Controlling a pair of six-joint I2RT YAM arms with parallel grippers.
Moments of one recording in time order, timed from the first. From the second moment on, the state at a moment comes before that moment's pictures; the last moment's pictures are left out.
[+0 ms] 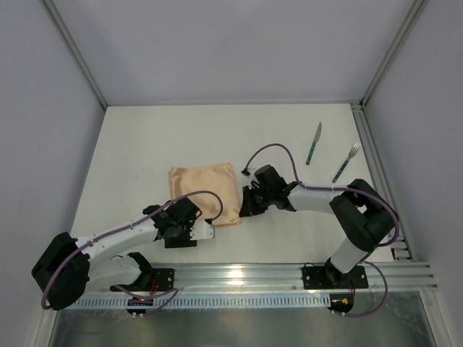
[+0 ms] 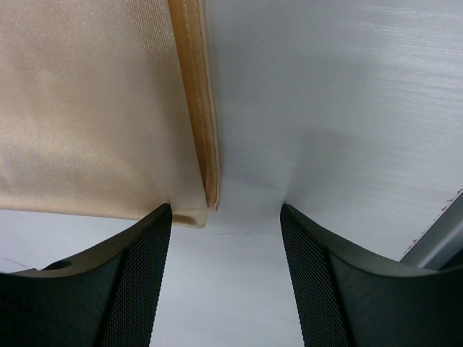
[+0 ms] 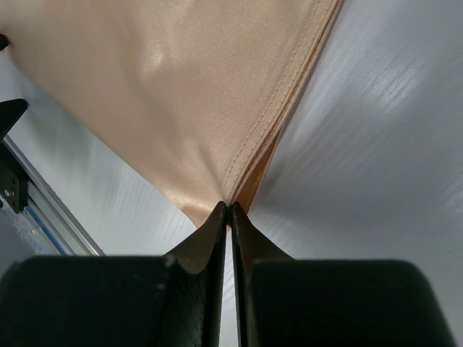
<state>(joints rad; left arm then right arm) -0.79 1.12 0.52 -0.71 -0.09 0.75 0.69 1.65 0.75 0.01 -0.40 0.44</state>
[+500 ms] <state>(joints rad) -0.79 1.10 0.71 -0.82 0.10 0.65 0.59 1.74 0.90 -0.13 -0.40 0.32</state>
